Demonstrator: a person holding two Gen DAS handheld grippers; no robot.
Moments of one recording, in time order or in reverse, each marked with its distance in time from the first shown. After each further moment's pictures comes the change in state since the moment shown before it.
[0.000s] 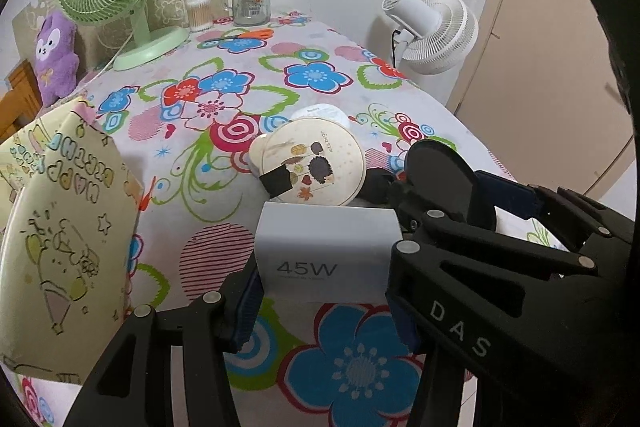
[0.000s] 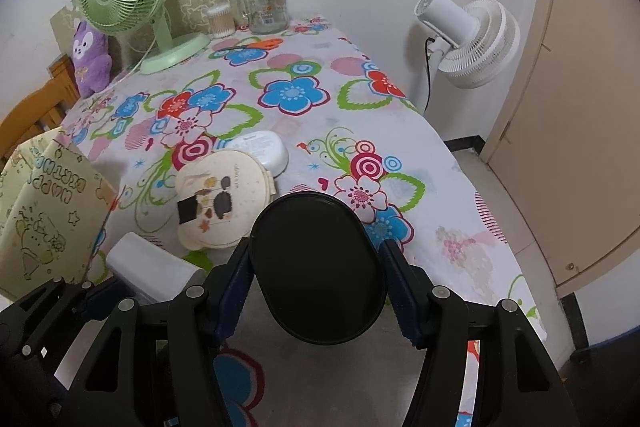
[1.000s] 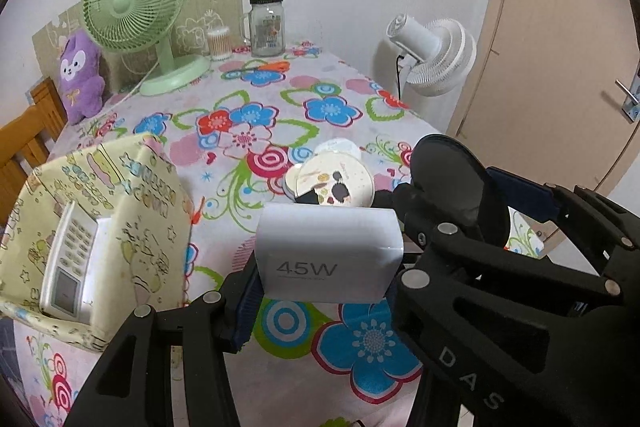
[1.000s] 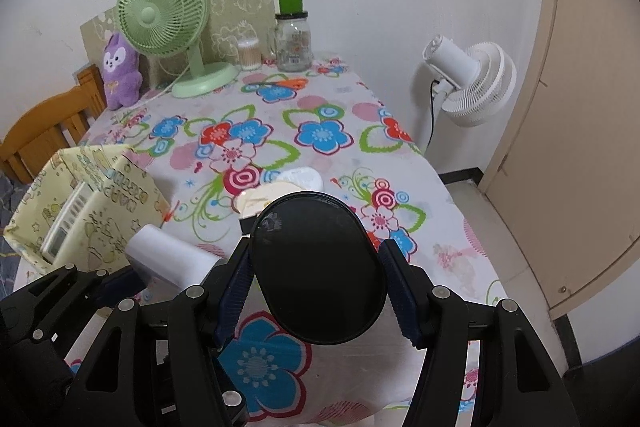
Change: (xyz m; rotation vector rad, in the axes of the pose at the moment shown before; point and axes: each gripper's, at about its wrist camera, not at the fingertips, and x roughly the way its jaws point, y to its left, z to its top) left arm -0.054 0.008 0.002 0.009 -0.074 0.036; right arm -0.065 0.032 0.001 -0.044 -0.107 0.005
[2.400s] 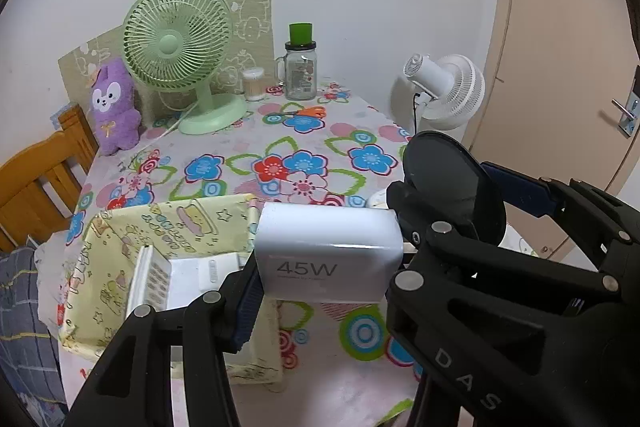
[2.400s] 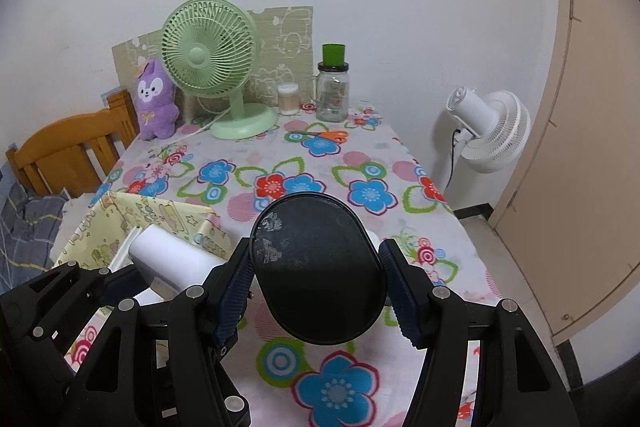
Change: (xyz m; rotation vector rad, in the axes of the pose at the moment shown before) left arm -0.055 0.063 0.025 0.015 -0.089 0.031; right arm -0.045 0.070 0.044 -0.037 -0.102 0.029
